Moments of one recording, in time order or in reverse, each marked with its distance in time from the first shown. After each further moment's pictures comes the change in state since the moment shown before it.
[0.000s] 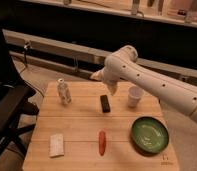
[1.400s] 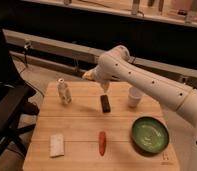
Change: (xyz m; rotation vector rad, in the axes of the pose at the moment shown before) arm -0.013 -0.042 0.030 0.054 -0.040 -0.133
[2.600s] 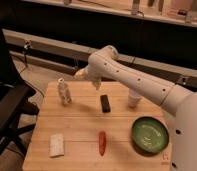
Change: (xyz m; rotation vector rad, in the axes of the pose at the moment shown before) arm -0.001 -0.036 0.033 0.026 -0.009 -0.065
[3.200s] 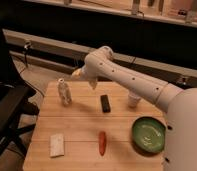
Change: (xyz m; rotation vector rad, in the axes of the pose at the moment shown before) arm 0.000 -0.011 0.016 0.009 -0.006 -0.023
